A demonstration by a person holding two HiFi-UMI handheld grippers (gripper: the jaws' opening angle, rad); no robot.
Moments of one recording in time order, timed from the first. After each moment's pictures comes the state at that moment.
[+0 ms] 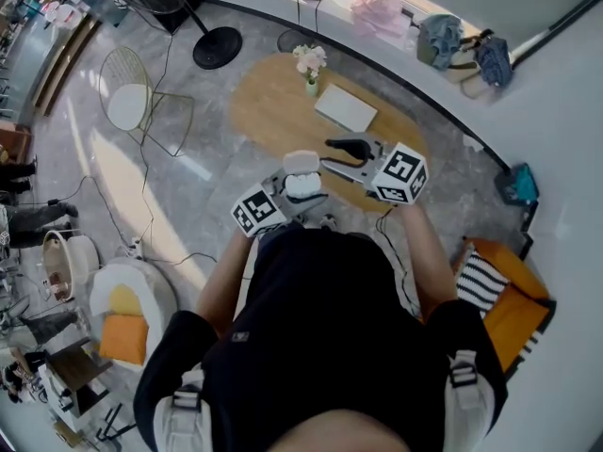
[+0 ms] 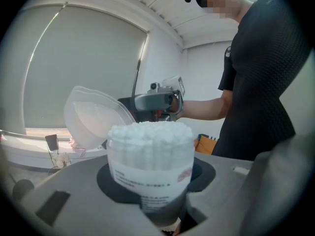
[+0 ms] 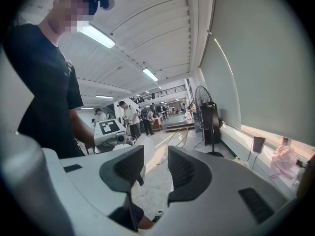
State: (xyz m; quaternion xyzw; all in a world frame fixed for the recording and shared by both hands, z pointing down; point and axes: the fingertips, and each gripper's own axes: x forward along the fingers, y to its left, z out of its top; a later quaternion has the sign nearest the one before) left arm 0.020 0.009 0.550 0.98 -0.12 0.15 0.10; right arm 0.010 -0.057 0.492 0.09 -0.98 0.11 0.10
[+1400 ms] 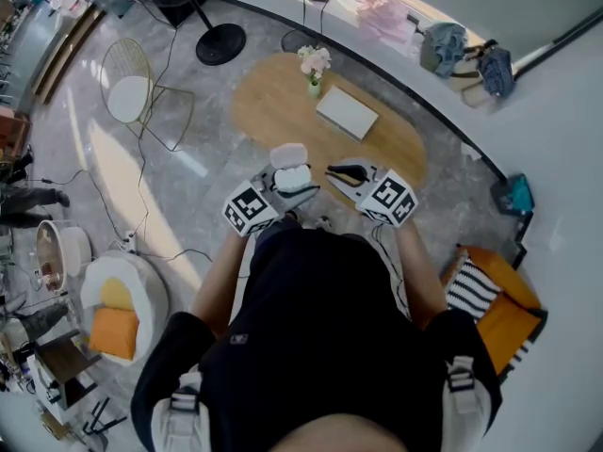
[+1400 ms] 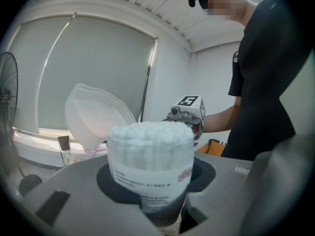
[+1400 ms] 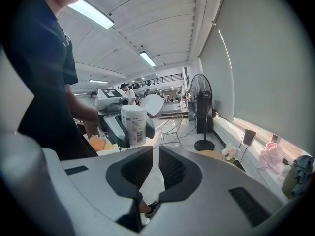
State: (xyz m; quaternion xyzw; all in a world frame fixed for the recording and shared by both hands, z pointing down) left arm -0.005 -0.012 0.537 0.97 -0.19 0.13 0.10; right arm 0.015 -0.031 0.558 0.13 -0.97 0.09 0.19
